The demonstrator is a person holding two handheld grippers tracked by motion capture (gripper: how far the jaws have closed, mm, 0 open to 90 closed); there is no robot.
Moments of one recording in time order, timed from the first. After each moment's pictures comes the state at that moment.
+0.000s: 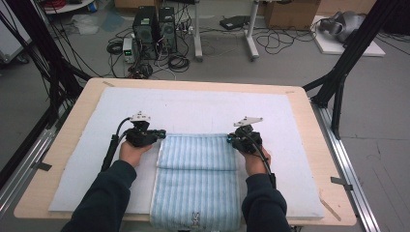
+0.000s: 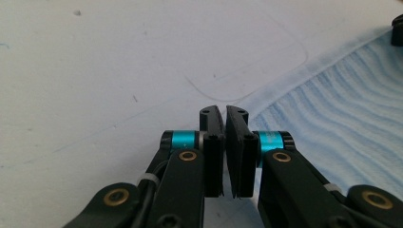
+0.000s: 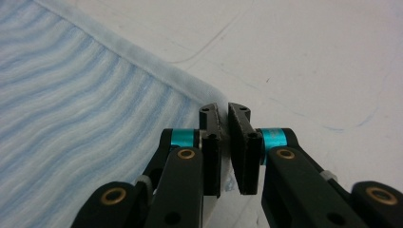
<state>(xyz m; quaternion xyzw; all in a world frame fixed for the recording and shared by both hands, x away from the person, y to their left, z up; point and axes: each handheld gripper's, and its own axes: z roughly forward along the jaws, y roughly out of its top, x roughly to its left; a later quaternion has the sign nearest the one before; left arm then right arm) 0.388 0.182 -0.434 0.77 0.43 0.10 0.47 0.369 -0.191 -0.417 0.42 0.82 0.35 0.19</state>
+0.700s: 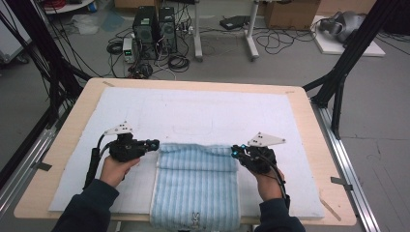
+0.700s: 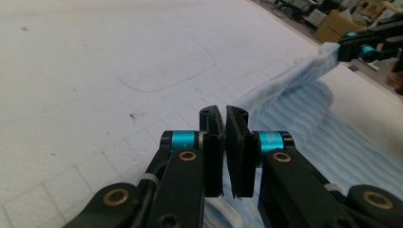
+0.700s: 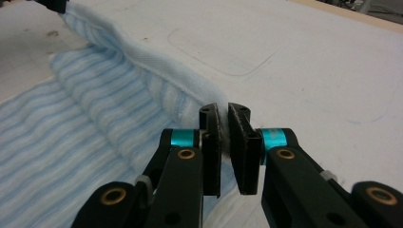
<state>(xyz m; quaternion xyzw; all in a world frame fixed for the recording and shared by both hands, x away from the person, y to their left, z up) 0.324 0.205 -0.413 0.75 0.37 0.05 0.55 0.293 -0.213 -0.395 0.36 0.80 0.45 0.18</state>
